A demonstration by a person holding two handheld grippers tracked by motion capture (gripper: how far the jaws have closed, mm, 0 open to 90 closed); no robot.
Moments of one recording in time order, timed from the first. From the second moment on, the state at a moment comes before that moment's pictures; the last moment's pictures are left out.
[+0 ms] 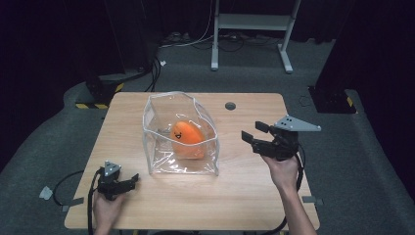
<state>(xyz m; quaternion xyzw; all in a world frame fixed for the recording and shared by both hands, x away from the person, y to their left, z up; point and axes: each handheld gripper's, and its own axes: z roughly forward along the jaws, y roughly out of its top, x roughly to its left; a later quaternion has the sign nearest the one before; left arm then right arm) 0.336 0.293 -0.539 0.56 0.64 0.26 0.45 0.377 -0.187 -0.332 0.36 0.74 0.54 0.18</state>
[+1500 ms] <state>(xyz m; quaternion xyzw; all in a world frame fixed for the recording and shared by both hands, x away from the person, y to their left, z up) 0.336 0.293 -0.539 0.56 0.64 0.27 0.45 0.360 -0.209 -0.348 0.37 0.73 0.54 0.18</state>
